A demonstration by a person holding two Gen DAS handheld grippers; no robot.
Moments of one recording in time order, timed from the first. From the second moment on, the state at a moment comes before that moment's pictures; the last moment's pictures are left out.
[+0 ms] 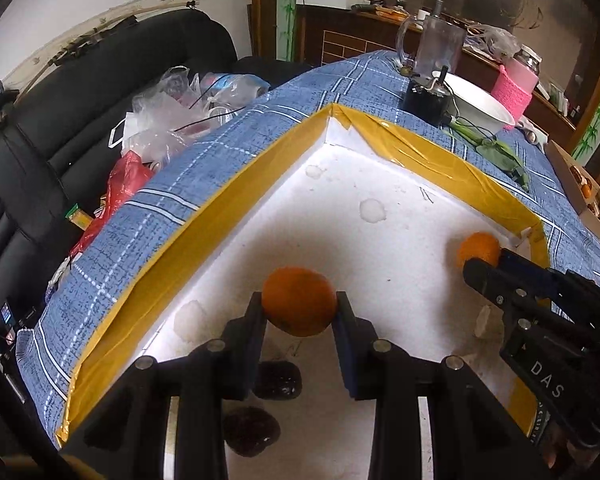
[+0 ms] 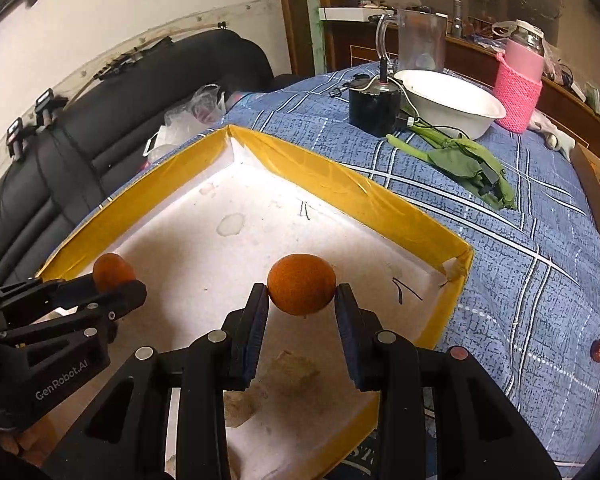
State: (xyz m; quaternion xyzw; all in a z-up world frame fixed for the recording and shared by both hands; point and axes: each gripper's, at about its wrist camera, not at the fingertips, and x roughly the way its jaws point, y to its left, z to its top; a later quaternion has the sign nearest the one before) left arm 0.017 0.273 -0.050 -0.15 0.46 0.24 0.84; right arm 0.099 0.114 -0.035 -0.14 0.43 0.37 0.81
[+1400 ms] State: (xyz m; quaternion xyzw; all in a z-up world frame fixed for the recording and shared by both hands) left arm 0.018 0.072 -0.022 -0.02 0.40 0.07 0.91; right arm 0.089 -0.212 -0.021 0.05 0.44 0.15 0.88
